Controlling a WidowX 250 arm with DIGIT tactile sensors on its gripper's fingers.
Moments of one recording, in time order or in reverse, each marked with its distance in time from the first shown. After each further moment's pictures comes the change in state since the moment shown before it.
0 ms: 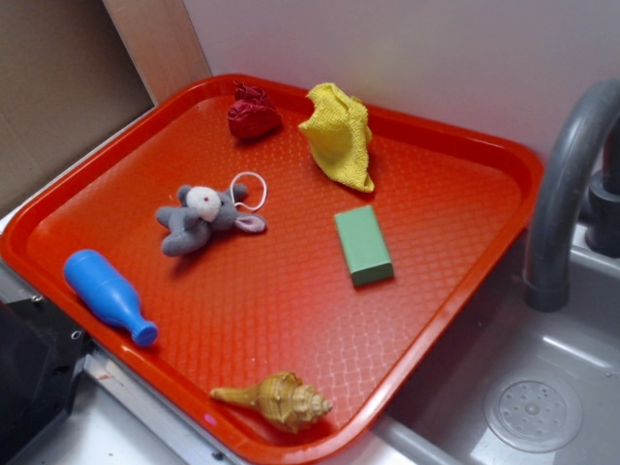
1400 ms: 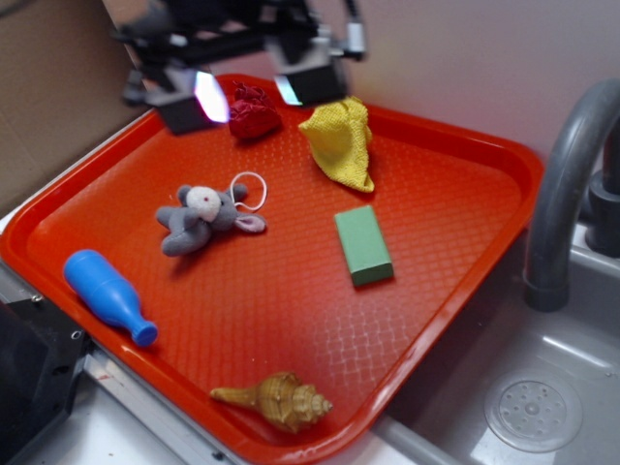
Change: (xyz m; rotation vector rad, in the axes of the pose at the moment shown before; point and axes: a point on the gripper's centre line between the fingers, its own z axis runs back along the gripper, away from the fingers) arm 0.105 -0.125 -0.122 0.063 -0.122 0.744
